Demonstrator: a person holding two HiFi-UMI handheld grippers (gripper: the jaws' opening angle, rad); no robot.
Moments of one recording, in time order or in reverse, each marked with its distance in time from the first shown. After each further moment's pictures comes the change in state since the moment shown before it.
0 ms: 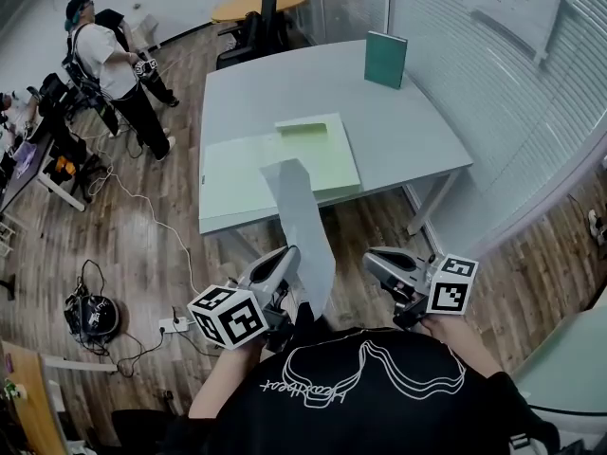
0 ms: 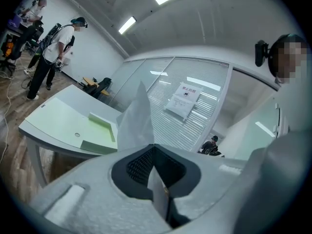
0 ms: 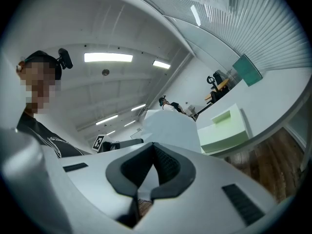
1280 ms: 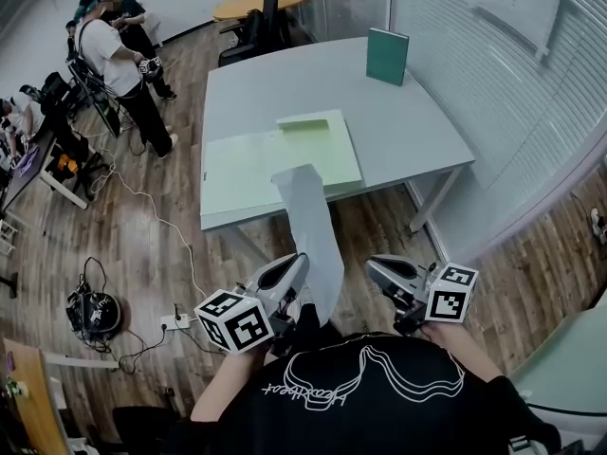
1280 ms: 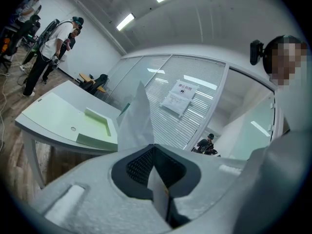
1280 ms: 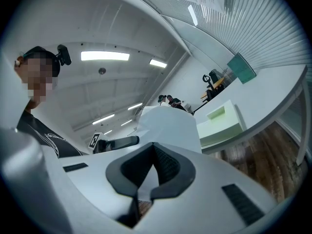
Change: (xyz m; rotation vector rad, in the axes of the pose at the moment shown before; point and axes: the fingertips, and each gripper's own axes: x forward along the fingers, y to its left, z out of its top) left arm -0.003 -0.013 -0.023 0.002 0.026 -0.044; right arm -0.011 -0.003 -0.024 0.016 0.010 -0.043
